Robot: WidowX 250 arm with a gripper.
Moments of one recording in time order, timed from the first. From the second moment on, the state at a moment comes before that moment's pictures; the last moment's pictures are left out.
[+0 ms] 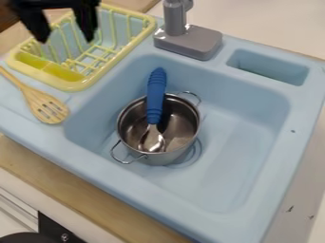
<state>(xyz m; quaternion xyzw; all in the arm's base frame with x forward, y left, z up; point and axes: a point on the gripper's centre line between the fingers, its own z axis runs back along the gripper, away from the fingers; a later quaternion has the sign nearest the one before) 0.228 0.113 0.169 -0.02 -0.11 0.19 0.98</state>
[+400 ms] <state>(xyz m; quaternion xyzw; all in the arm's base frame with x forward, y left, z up) 0.237 0.068 0.174 -0.01 -0.13 0.00 0.99</state>
